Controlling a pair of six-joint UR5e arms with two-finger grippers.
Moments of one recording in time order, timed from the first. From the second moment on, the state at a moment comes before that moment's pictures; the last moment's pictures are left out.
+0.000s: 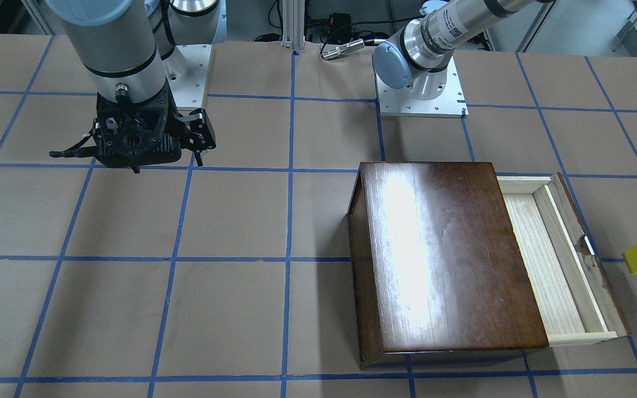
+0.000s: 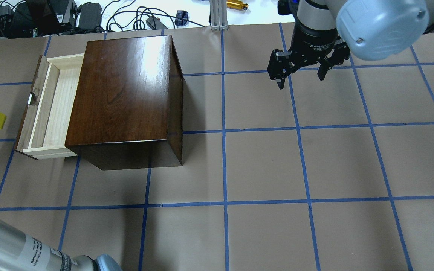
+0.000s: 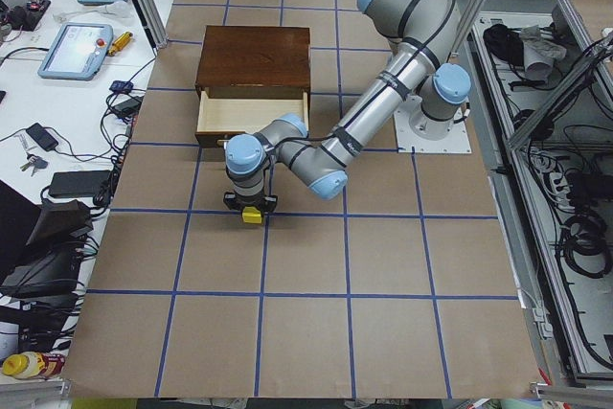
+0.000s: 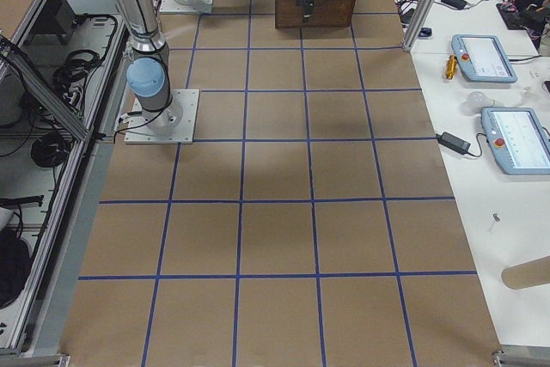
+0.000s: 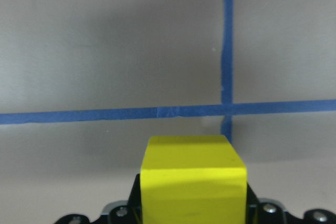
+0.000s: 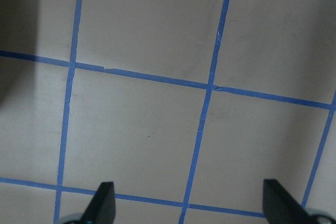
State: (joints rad) left arm -0.81 -2.09 -1.50 -1.06 1.57 2.37; right arm 1.70 -1.45 1.48 -1.58 -1.60 -0.05
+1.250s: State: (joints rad) left arm -1.08 -1.83 -1.51 -1.38 1.53 2.01; right arm 1.70 -1.45 1.48 -1.58 -1.60 -0.05
